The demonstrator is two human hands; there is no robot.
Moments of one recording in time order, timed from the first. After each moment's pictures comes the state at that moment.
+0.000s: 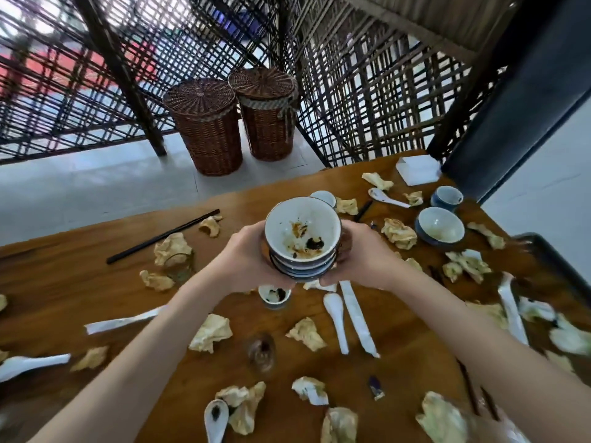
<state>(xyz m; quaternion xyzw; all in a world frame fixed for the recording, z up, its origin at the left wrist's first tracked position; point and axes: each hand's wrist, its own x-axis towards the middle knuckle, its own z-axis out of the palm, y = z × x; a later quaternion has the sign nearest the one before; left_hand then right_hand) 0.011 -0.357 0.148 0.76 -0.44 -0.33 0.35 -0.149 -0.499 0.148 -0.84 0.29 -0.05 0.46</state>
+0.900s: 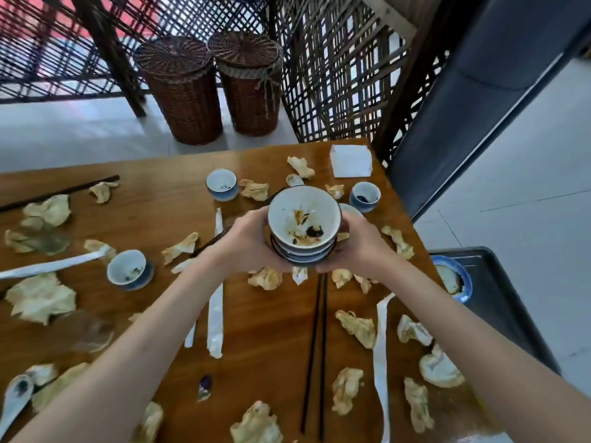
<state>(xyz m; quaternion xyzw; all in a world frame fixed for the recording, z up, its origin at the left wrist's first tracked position) -0.165 -0.556 0.109 0.77 -0.40 -0.34 0.36 -0.315 -0.704 0.113 -0.84 0.27 -0.03 0.46</state>
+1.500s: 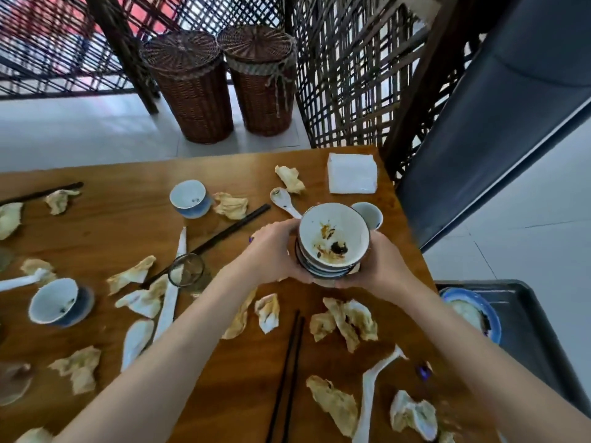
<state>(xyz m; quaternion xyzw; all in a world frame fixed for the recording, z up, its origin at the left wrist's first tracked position) -0.164 -0.684 0.043 0.84 -0.38 -0.30 0.26 -0.310 -0.823 0.037 -0.85 0.23 -0.07 0.47</state>
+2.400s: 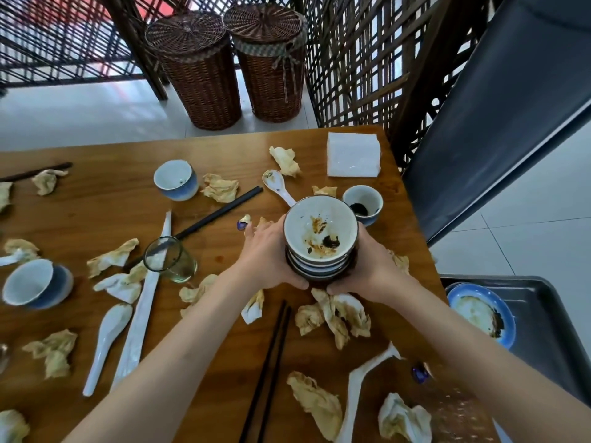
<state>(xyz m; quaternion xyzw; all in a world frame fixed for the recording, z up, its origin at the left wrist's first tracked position) -0.183 -0.696 -0.007 0.88 -0.38 -0.24 0.14 -0.316 -0.840 -0.012 -0.85 0.24 0.01 0.47</state>
